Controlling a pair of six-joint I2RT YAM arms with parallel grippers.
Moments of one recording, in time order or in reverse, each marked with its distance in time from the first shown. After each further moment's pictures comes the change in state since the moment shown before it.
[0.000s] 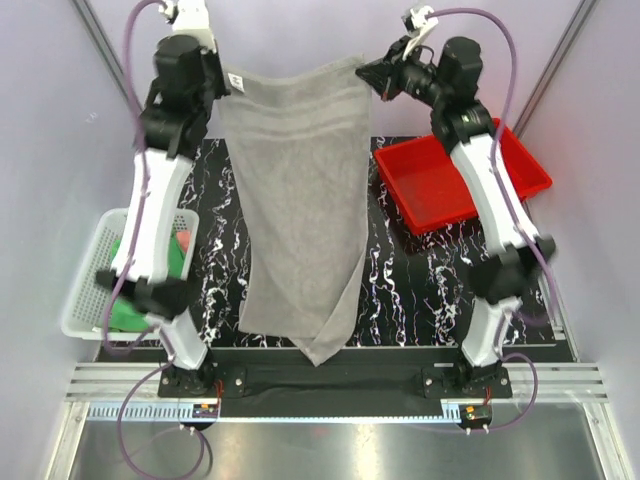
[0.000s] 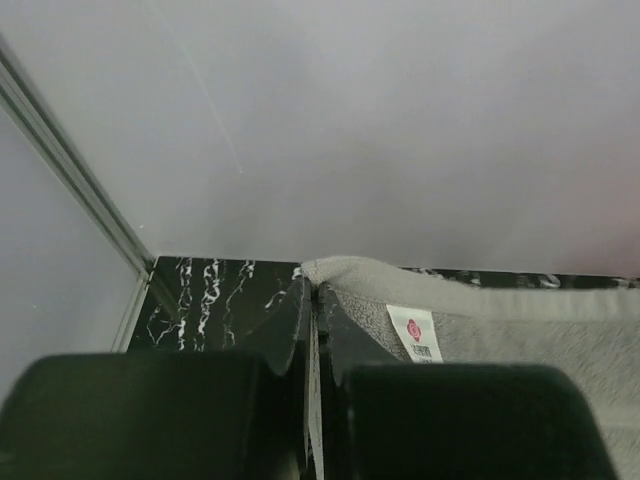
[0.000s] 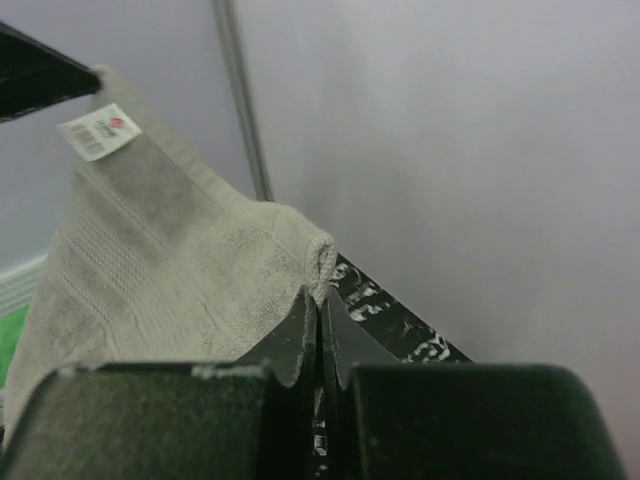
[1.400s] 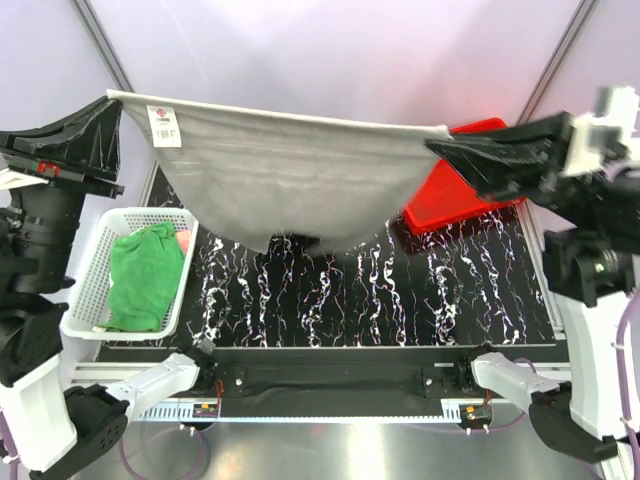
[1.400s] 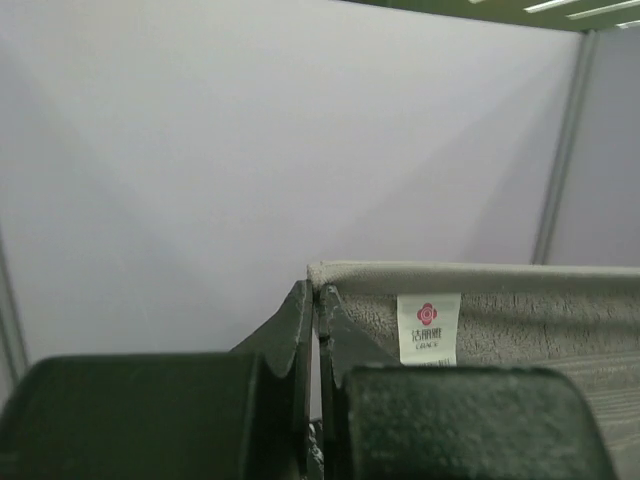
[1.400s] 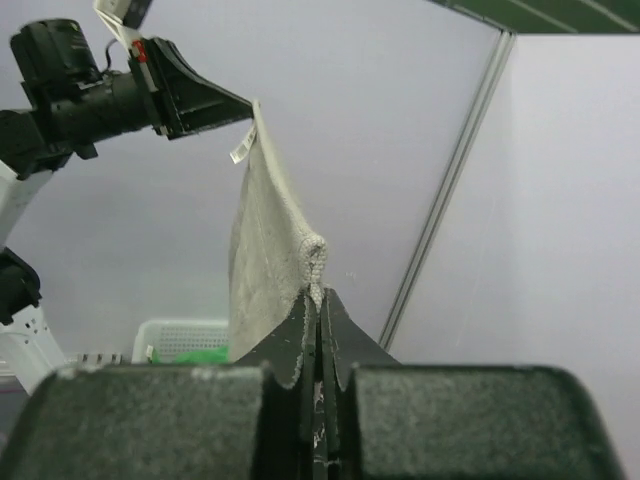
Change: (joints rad) left arm -0.186 -0.709 -0.282 0.193 0.181 0.077; right arm -0.041 -0.712 -0.389 0.296 -0.319 0.260
